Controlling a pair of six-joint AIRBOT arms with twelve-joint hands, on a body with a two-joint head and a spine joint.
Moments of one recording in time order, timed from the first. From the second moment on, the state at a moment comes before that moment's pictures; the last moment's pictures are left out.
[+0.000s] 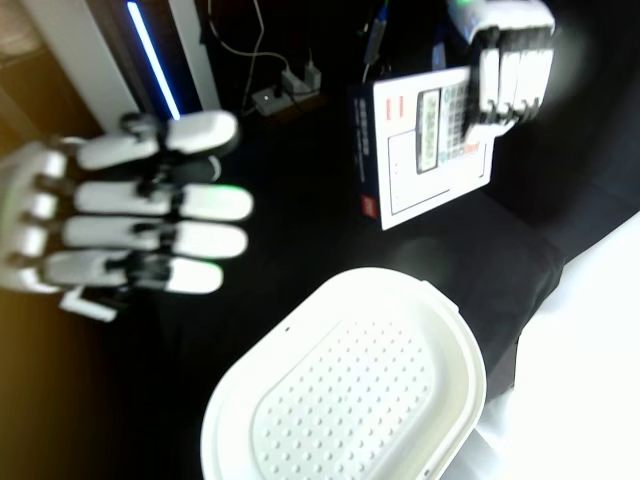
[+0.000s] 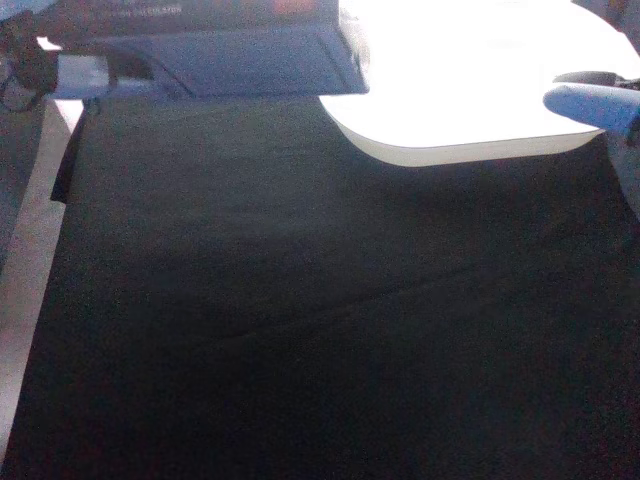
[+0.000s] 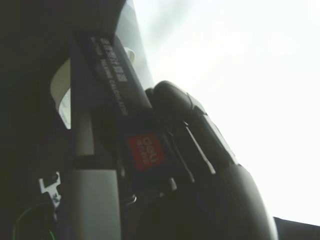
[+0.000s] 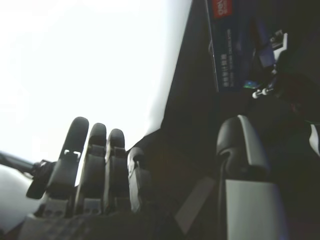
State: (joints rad) left arm 0.31 -0.85 1.08 -0.05 -0.68 1.37; right arm -0.70 -0.99 1.22 0.10 1.36 -0.53
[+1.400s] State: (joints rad) left arm 0.34 -1.12 1.18 -0.11 -0.86 1.22; right arm -0.59 -1.22 1.34 0.15 1.30 -0.46
